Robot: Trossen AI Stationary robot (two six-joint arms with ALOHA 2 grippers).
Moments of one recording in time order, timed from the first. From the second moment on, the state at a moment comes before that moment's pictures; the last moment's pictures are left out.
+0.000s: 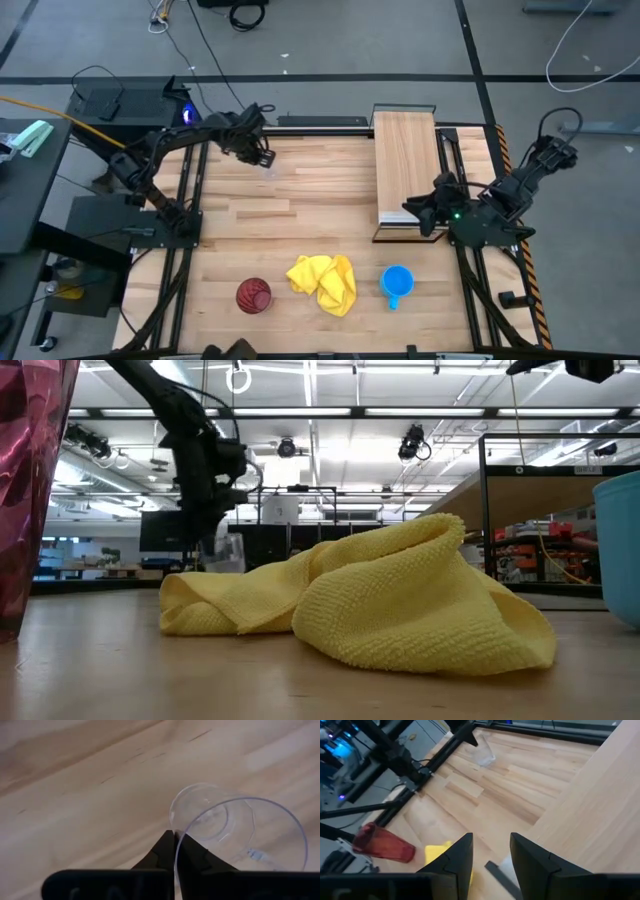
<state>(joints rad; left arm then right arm) 0.77 1.61 1.08 -0.77 0.09 -0.36 0.63 0.94 1.07 -1.05 0.83 1.33</state>
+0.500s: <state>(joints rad) 0.48 1.78 1.51 -0.85 0.05 -0.35 0.33 0.94 1.07 -1.05 0.65 1.01</state>
